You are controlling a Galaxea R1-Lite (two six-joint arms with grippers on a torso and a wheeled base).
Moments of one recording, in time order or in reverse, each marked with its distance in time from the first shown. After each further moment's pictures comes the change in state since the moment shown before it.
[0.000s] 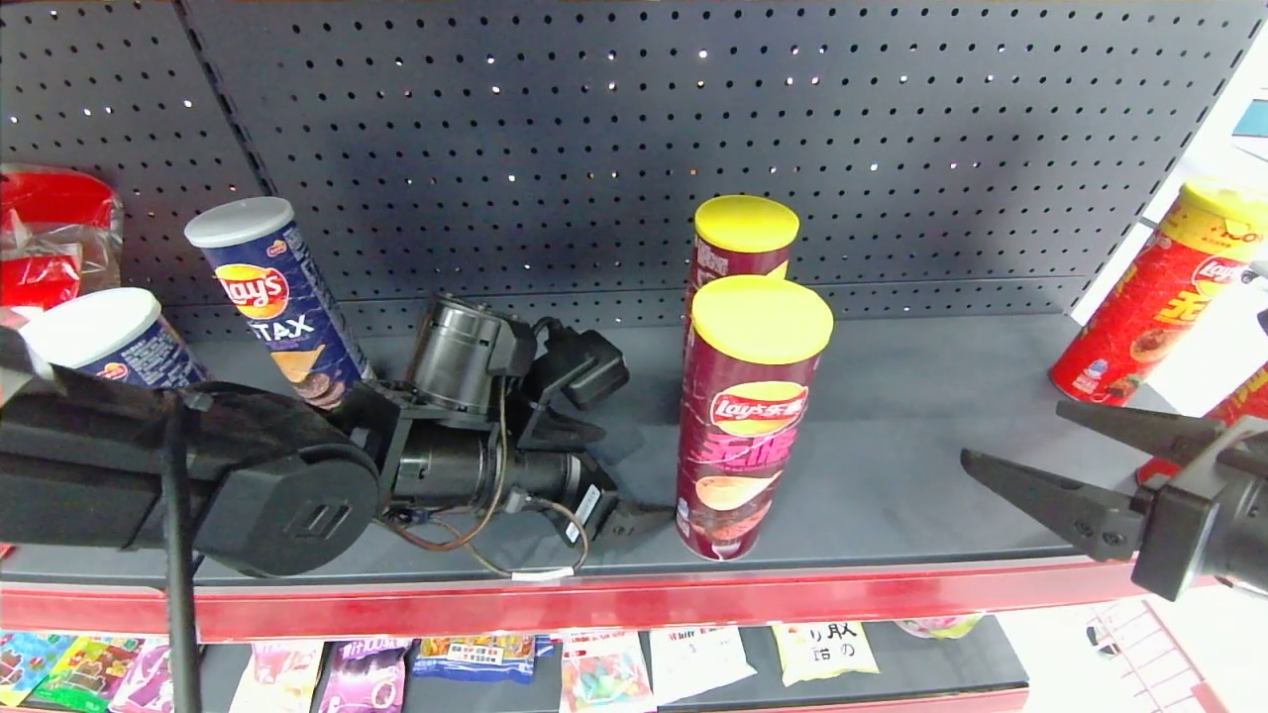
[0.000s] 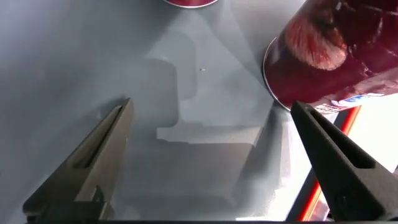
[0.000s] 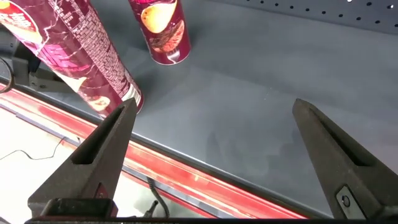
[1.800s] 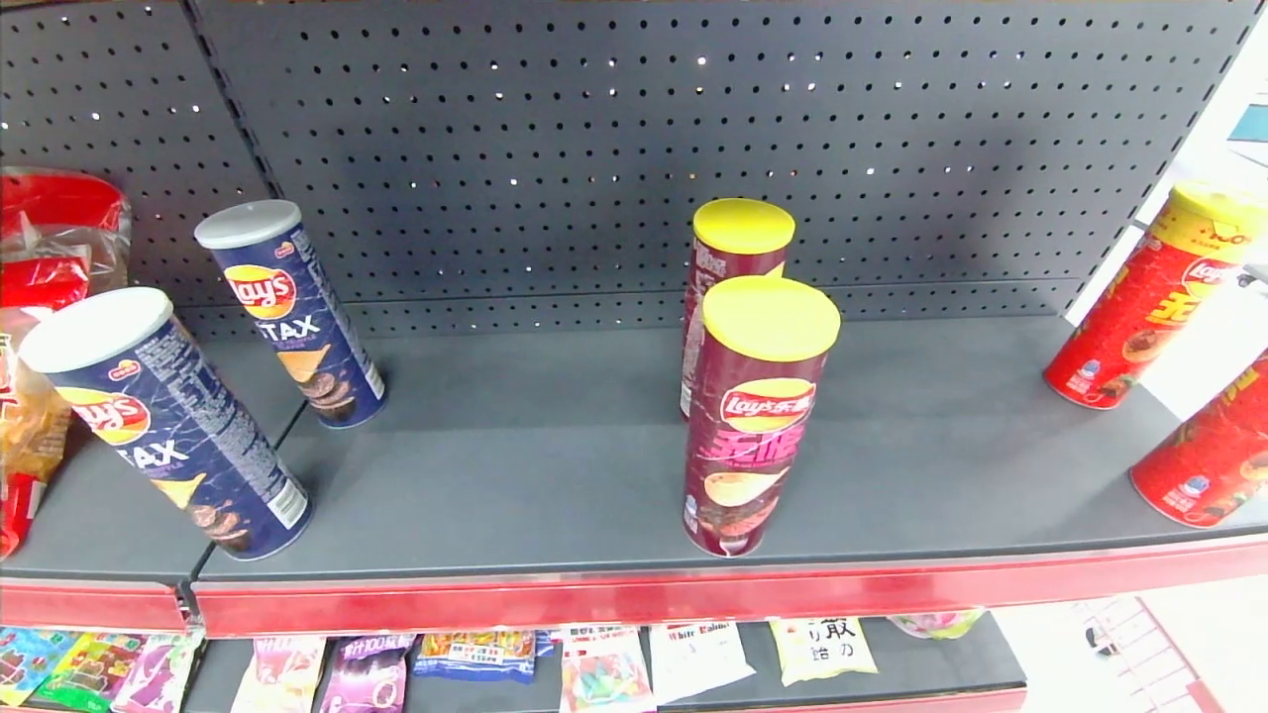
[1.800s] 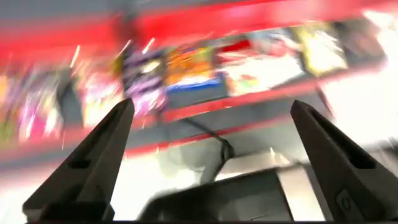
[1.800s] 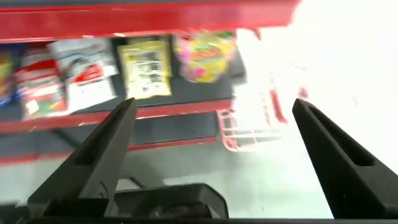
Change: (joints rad) left arm 0.446 -1.493 0.490 0.905 0.260 -0.311; right arm -0.514 -0.801 -0.019 1.007 -0.118 -0.021
